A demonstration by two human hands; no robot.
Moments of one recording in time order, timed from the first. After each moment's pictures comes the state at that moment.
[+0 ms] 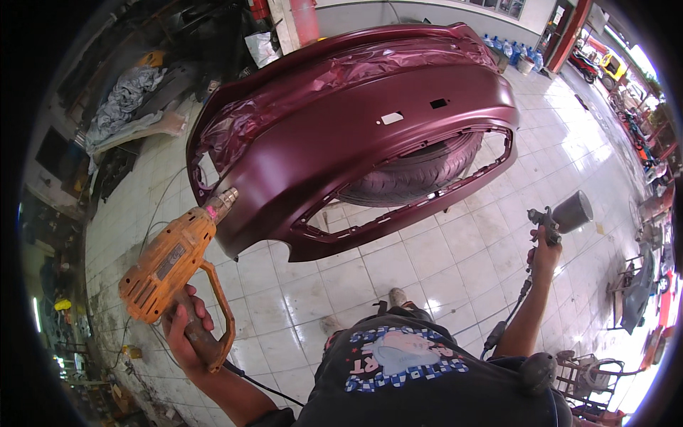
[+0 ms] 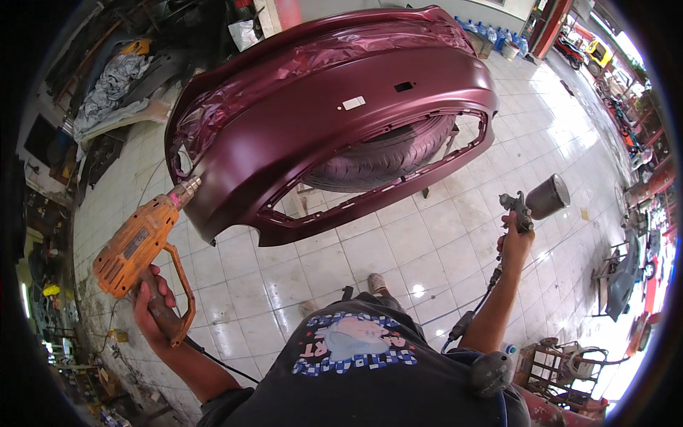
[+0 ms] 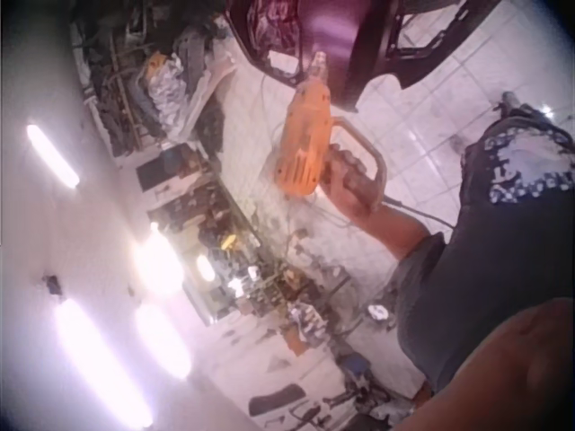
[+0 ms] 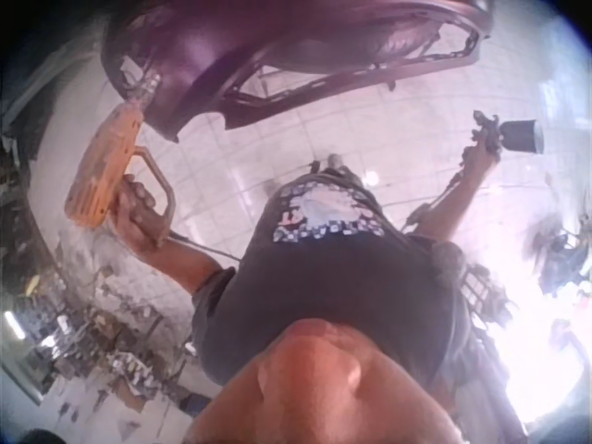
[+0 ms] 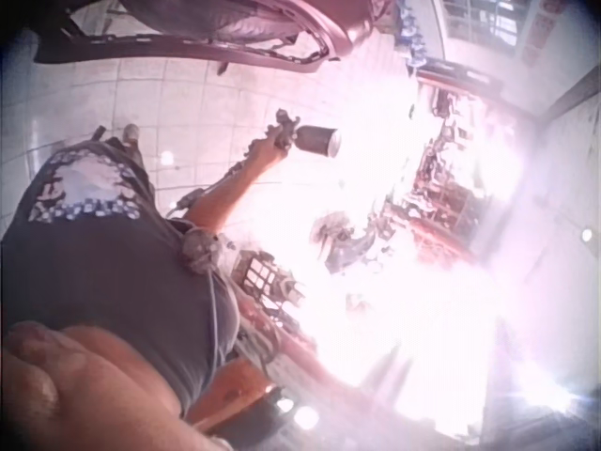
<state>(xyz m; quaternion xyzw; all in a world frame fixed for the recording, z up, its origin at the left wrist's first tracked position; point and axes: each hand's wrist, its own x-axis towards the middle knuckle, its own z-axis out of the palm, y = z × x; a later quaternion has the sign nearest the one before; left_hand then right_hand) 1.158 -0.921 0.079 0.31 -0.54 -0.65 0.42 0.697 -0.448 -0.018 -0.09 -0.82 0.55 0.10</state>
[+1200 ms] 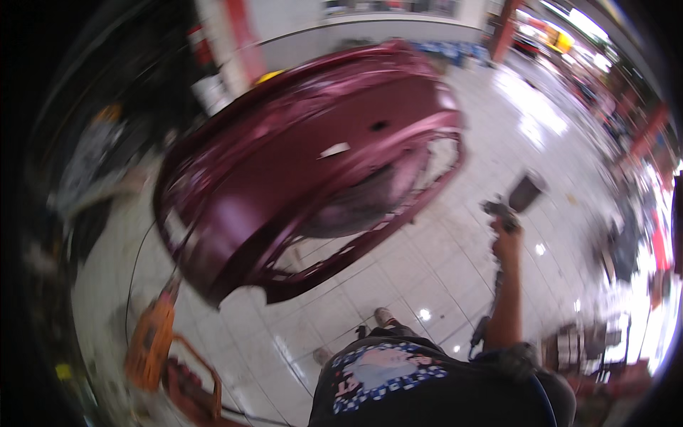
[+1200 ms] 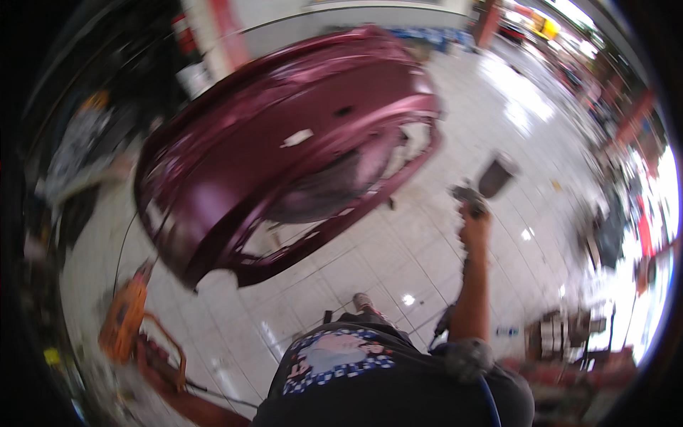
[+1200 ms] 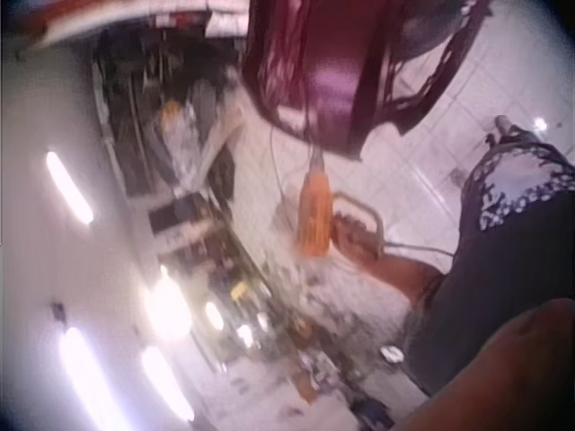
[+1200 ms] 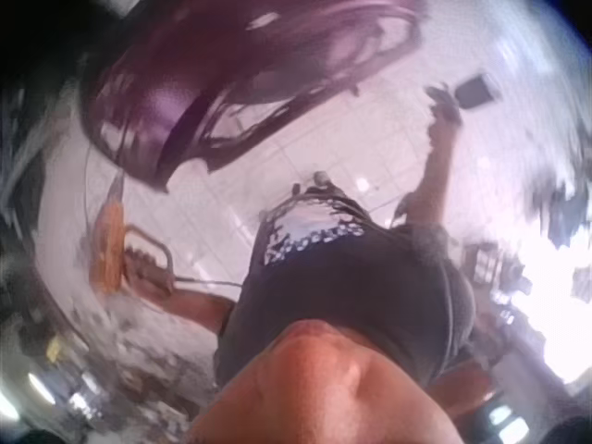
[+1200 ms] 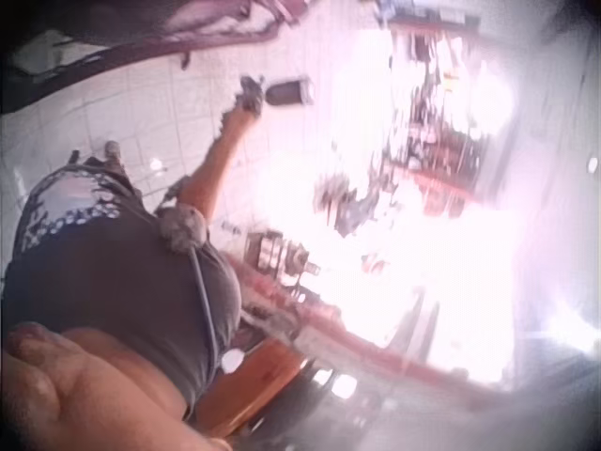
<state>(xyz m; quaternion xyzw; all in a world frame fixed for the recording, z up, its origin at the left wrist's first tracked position) 1.201 -0.939 0.037 0.48 -0.46 -0.59 0.45 0.656 -0.429 -0.054 -0.06 -0.83 0.55 0.09</state>
